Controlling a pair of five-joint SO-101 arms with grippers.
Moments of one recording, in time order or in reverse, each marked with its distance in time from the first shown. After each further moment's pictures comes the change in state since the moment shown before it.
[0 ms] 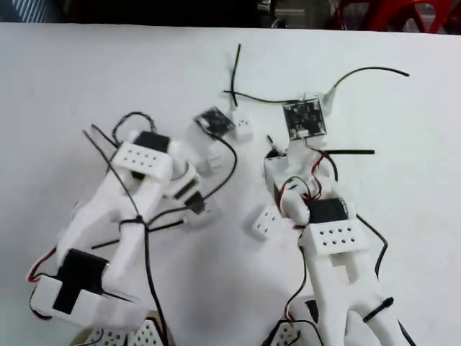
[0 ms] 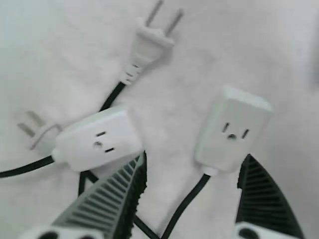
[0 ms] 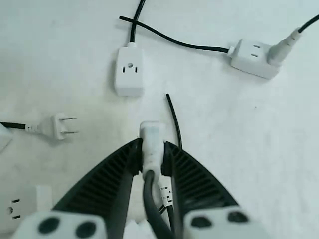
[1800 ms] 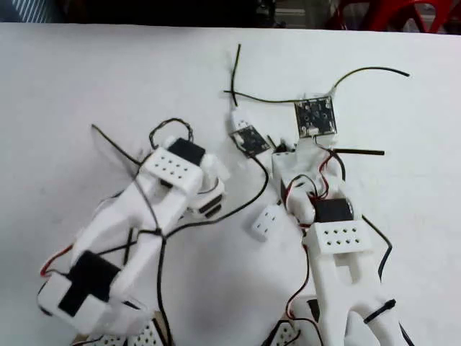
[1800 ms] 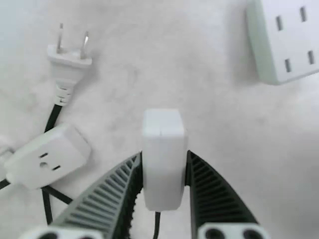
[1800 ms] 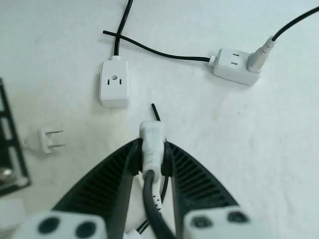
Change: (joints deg) left arm 11.4 0.1 -2.5 6.1 4.6; right arm 2.8 -0.4 0.0 -2.1 0.0
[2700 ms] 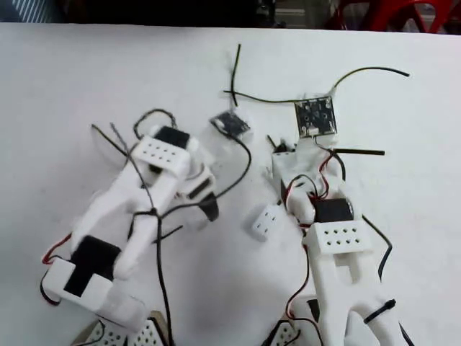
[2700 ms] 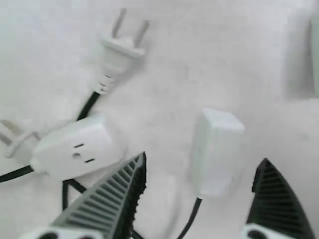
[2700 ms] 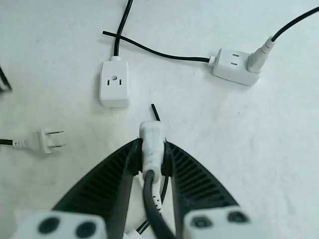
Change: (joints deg) left arm -7.3 6.0 -4.3 -1.2 0.5; right arm 0.0 0.0 0.0 0.0 0.0
